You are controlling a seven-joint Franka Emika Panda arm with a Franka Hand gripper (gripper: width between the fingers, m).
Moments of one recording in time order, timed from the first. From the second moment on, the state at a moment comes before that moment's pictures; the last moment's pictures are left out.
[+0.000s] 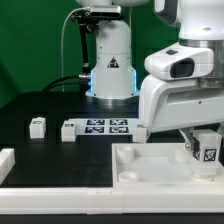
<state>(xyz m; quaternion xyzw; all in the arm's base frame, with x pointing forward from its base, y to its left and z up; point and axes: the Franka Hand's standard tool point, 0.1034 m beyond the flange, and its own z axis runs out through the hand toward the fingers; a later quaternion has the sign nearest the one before) 0.616 0.125 0.073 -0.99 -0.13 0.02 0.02</state>
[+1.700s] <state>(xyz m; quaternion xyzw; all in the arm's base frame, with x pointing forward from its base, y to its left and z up) 0.617 0.135 0.070 -0.97 0.22 0.01 0.02</state>
